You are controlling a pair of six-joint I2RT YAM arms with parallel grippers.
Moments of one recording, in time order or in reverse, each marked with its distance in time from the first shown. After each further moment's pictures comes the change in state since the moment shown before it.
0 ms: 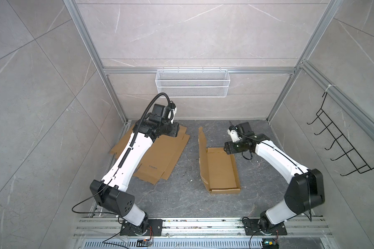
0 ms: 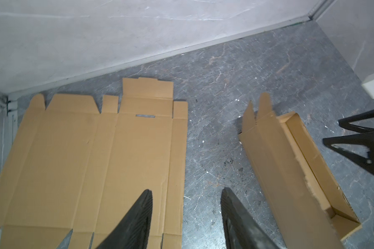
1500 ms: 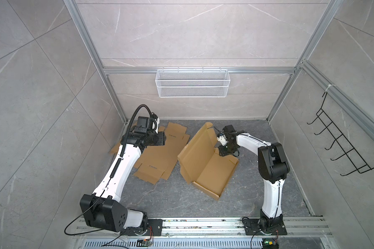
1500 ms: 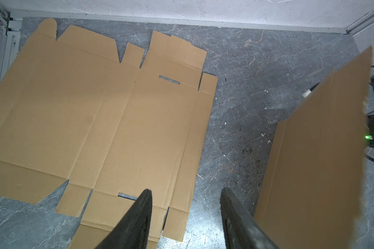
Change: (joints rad) left arm 0.172 -0.146 -0.309 0.105 0.097 -0.079; right arm -0.068 0.394 0.110 -0.006 -0.057 -0.005
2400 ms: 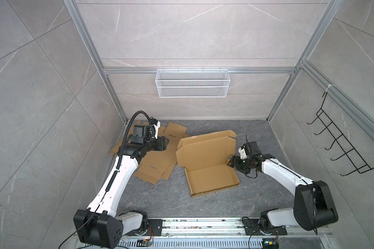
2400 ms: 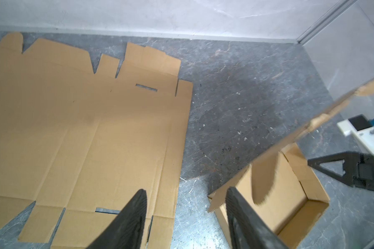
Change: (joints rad) left arm 0.014 -0.203 -0.227 0.169 0.141 0.026; right arm -0.076 -0.694 -0.624 0.191 -0.159 0.527
